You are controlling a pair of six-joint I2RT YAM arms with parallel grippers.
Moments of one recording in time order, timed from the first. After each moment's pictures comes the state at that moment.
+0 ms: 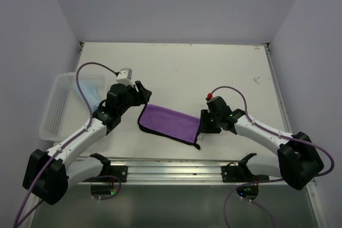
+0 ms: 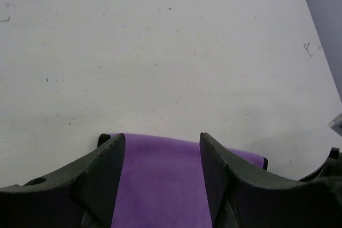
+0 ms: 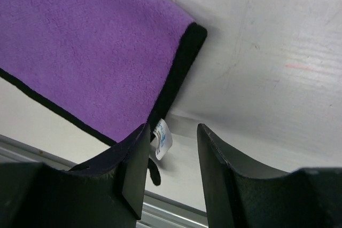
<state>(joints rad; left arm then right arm) -0.46 1.08 0.61 0.08 -0.05 -0.54 0.59 1.23 0.63 -0.45 -0.07 0.61</state>
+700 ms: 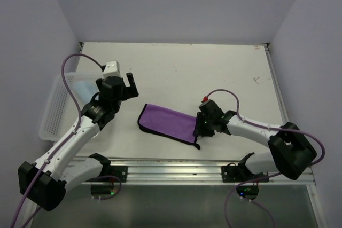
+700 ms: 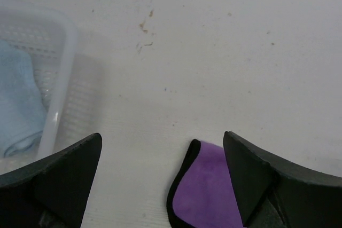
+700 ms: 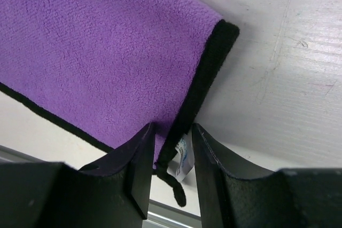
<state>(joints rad) -0.46 0.99 0.85 -0.33 -0.41 -0.44 0.68 1.34 0.61 -0.35 -0.04 0.77</state>
